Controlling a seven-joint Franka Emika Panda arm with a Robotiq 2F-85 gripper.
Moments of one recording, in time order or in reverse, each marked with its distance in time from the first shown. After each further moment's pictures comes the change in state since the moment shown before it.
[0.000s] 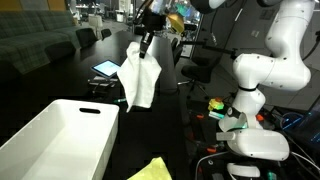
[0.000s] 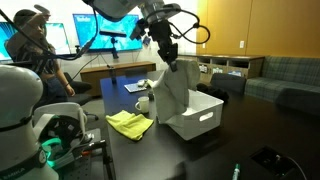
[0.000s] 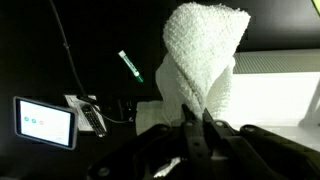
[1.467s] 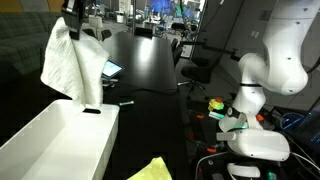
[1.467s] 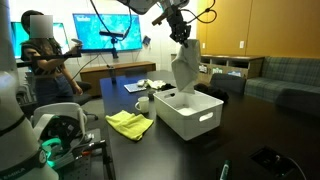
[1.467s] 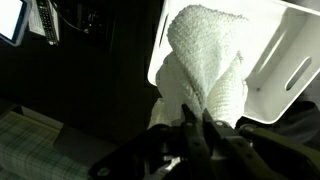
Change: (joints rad) arm -0.816 0.718 0.931 0.729 0.435 -0.041 -0.485
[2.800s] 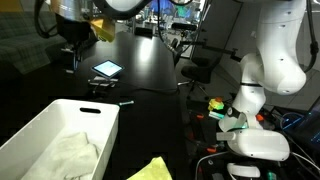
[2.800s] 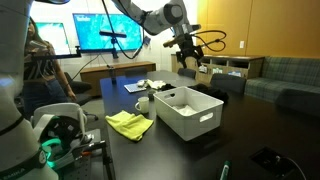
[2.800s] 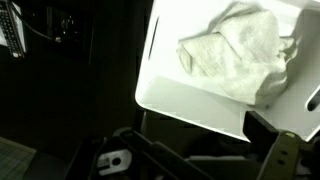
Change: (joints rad) arm -0.114 0.170 0.050 -0.033 0.040 0.156 -0.035
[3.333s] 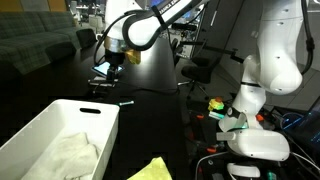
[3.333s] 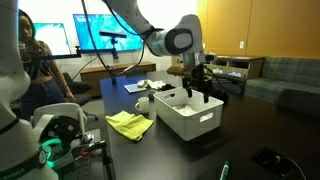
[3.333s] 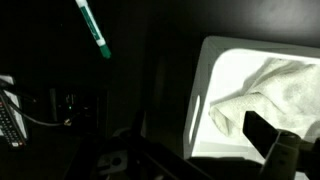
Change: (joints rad) arm -0.196 -0.082 -0.040 -0.406 0.188 0.275 -0.162
